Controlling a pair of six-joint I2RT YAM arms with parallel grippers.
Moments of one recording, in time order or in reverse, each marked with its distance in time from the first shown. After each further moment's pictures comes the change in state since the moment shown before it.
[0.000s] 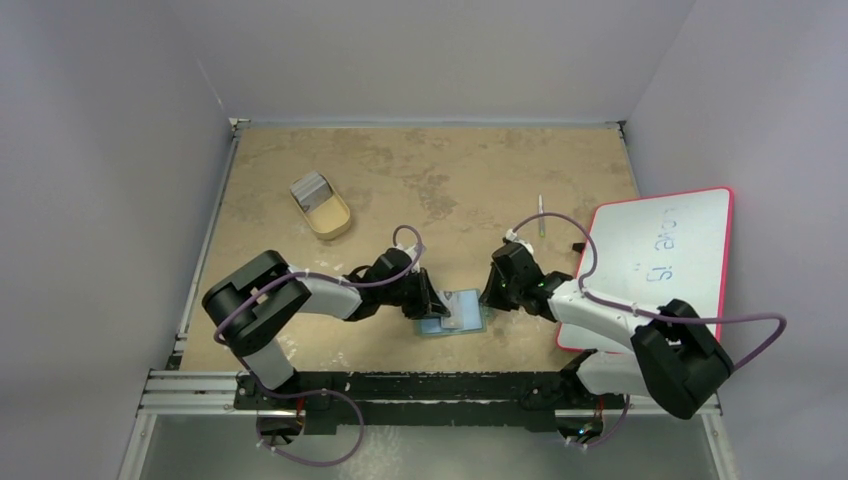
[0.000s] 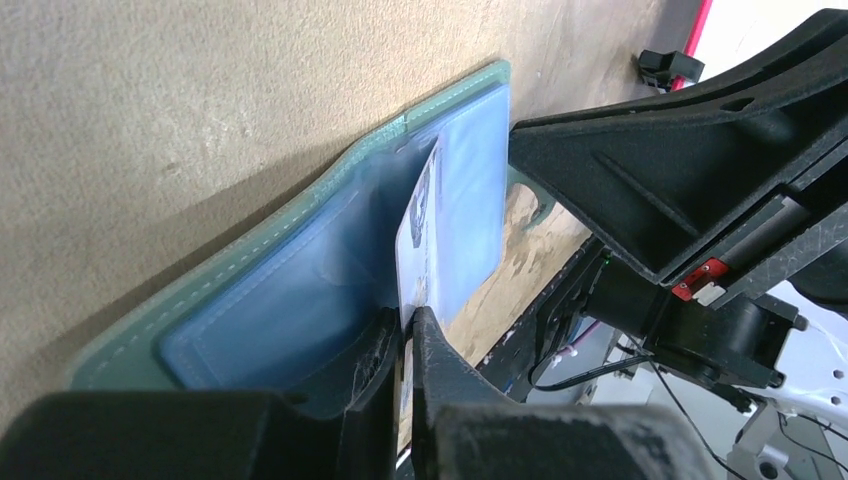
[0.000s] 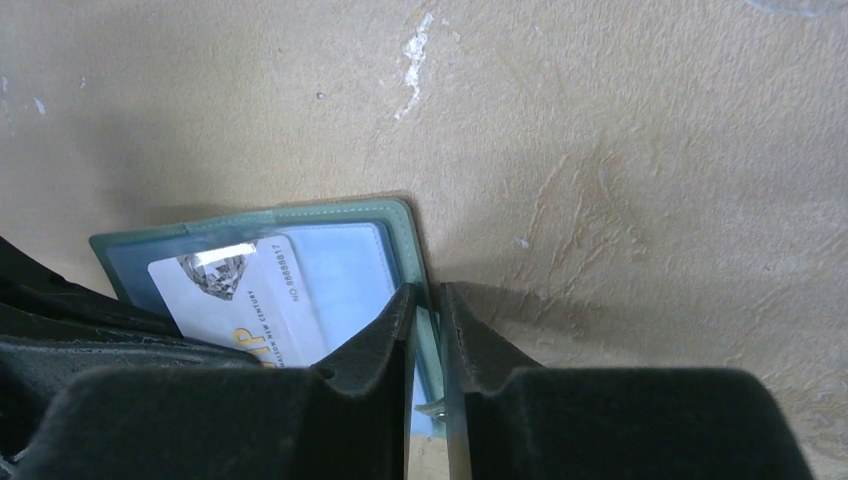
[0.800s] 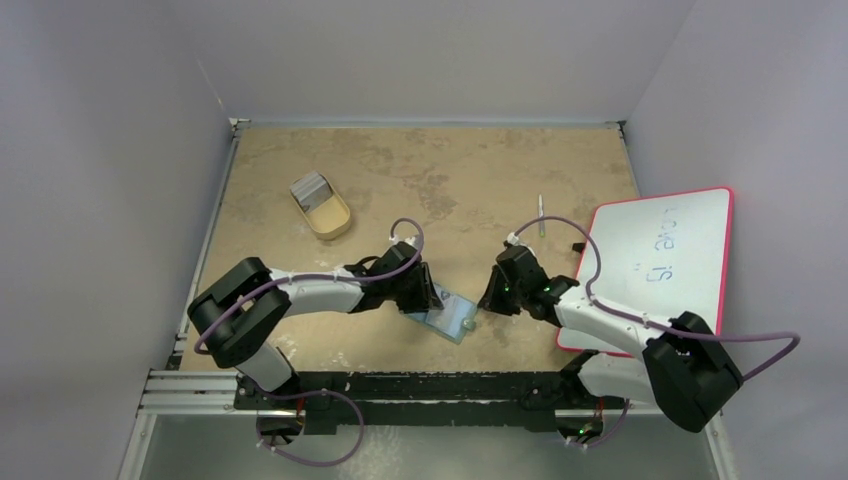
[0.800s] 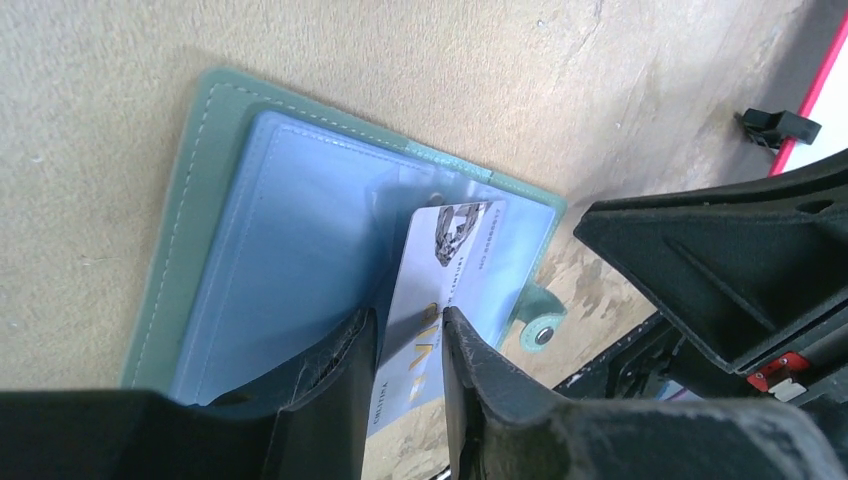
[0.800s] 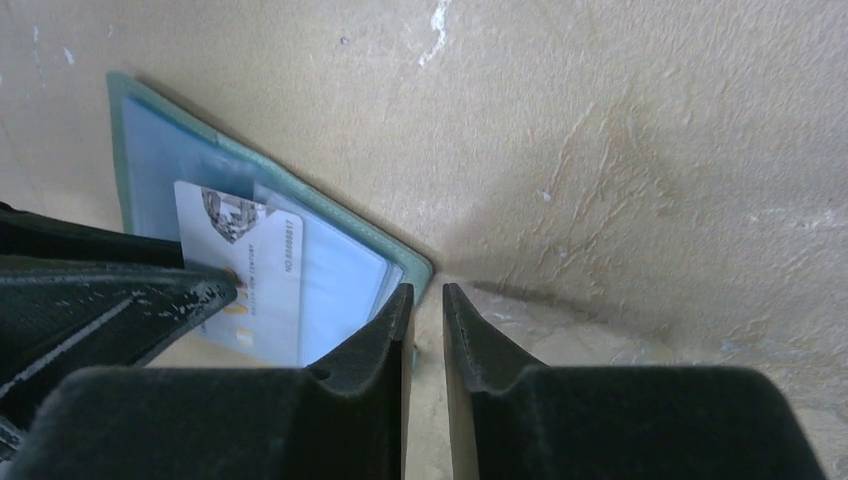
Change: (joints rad) left arm -0.032 -0.086 0.126 -0.372 -0.224 0.091; right arm 0.000 -0.073 -0.017 -0.039 -0.053 0.009
